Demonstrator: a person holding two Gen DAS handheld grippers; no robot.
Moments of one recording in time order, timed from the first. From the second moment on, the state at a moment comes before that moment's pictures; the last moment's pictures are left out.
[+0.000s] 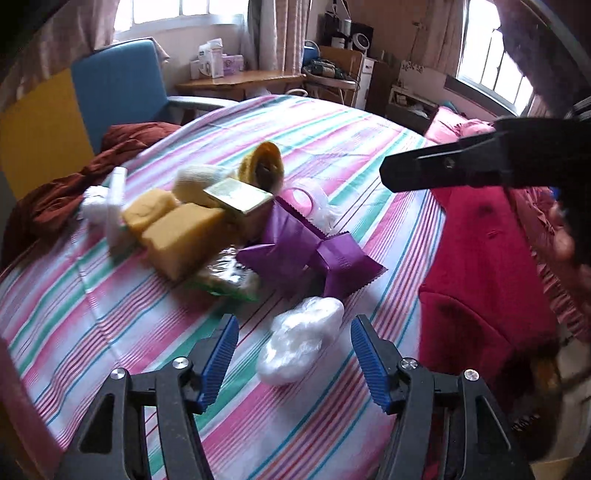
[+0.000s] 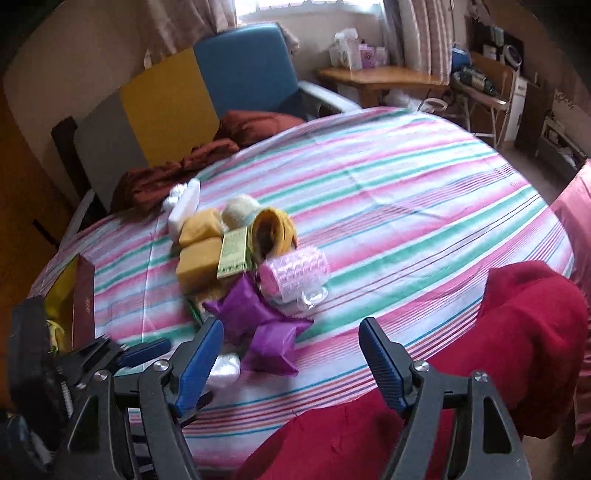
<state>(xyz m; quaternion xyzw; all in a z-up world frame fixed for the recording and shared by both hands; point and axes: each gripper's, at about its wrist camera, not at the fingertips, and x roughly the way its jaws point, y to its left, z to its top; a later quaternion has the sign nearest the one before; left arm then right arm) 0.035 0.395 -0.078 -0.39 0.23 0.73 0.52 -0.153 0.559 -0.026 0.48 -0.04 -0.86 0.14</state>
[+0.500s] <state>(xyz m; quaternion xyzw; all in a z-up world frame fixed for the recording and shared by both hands) 0.027 0.334 -0.091 -0.41 0.19 0.75 0.48 -0.193 0.502 -0.080 0.62 0.06 -0.76 0.18</state>
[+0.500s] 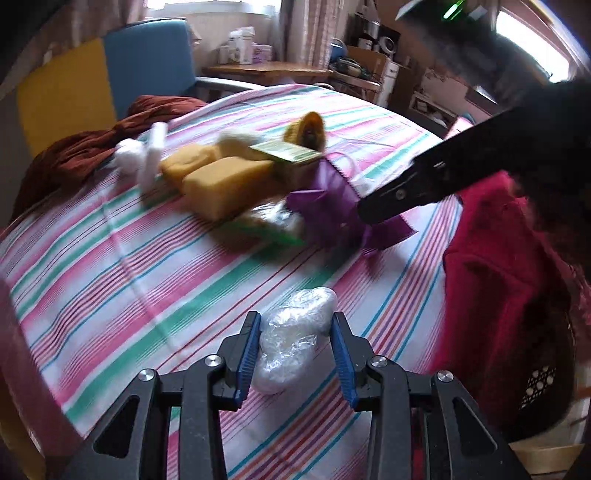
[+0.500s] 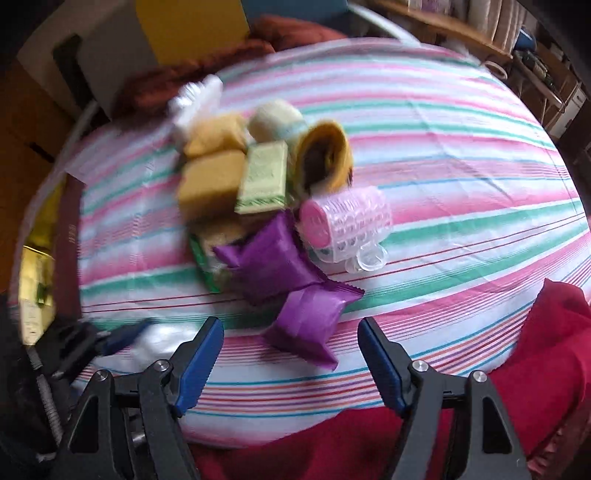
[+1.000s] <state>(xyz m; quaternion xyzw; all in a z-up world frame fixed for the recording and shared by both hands) 0.012 0.294 -0.095 -0.43 0.13 0.77 0.46 -0.192 0.491 -0.110 0.67 0.12 -0.71 0.16</state>
